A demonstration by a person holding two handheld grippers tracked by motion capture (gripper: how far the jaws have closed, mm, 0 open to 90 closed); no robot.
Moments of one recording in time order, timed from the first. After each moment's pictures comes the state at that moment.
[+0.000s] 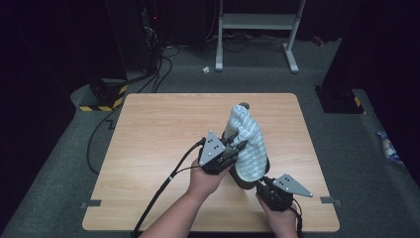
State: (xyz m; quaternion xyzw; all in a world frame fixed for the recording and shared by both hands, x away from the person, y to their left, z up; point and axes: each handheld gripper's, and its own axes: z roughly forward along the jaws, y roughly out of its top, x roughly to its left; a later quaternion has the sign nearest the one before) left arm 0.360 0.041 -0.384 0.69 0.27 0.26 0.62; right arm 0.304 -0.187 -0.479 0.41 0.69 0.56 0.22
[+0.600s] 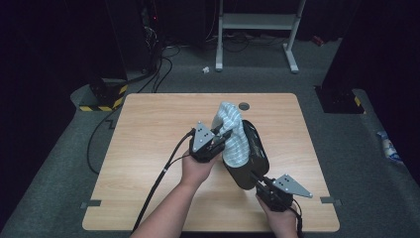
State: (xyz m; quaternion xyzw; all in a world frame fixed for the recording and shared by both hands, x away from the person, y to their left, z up) left arm 0.391 0.063 -0.398 0.69 0.31 0.28 0.59; right arm 0.303 -0.186 -0.479 0.40 0.69 0.56 0.22
